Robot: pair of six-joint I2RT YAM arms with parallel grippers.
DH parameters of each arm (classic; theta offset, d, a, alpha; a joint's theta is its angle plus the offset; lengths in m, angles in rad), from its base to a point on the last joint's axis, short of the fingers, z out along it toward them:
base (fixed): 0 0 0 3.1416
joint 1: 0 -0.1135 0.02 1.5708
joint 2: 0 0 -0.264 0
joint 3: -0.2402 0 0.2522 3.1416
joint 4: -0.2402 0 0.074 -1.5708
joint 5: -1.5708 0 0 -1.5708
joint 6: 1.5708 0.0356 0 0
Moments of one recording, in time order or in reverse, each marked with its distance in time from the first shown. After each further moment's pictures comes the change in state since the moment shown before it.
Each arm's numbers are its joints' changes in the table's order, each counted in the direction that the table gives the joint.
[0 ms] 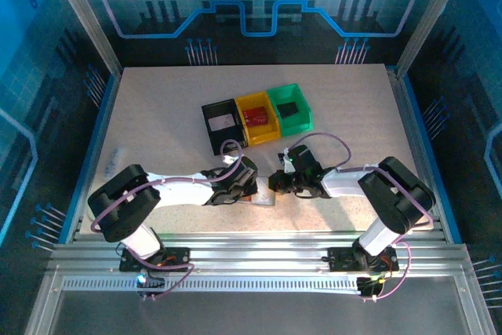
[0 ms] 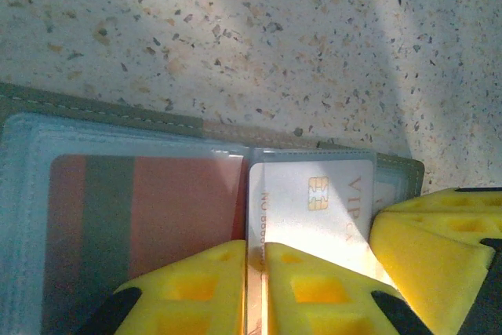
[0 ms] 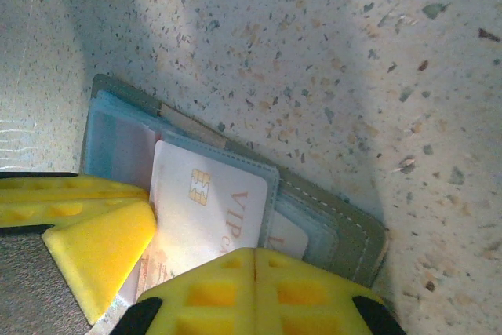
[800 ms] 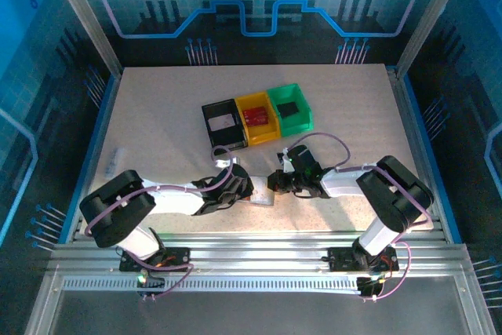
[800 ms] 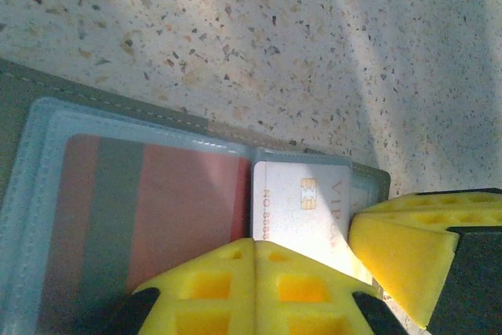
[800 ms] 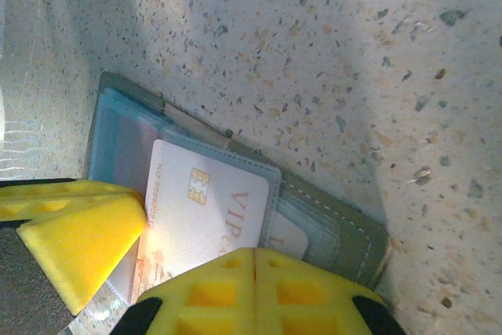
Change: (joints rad) left arm 0.000 -0.063 0.182 0.289 0.021 -0.053; right arm -0.005 0.014 0.000 0.027 0.004 0.011
